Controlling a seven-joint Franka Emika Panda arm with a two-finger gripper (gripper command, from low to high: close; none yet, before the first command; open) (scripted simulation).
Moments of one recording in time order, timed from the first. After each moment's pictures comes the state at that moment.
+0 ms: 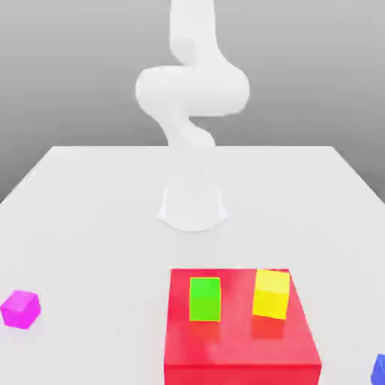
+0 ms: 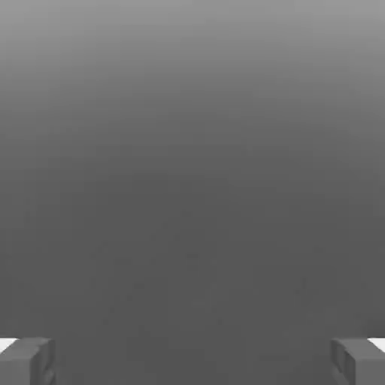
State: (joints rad) arm -0.07 -0.71 0.01 -2.32 -0.02 2.34 0.90
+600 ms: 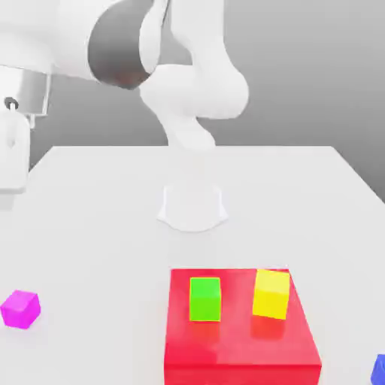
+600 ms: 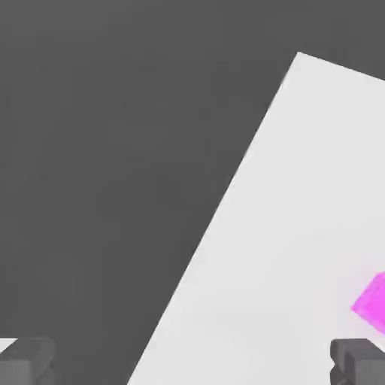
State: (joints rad) arm -0.48 -0.05 -0.06 -2.43 -0.08 2.61 1.62
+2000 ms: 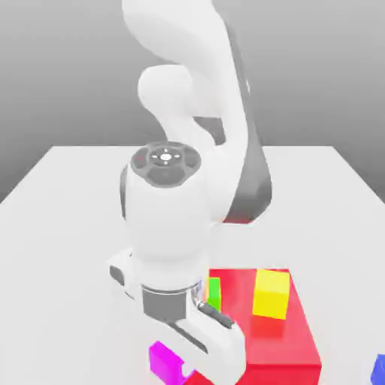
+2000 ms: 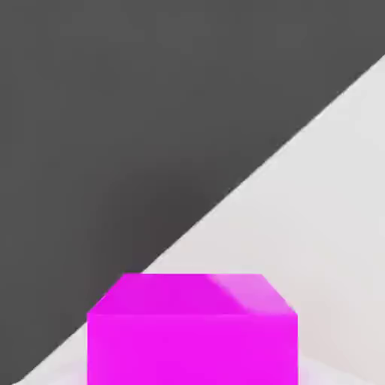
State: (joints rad) arm -0.22 0.36 0.30 -2.23 -0.18 2.54 1.51
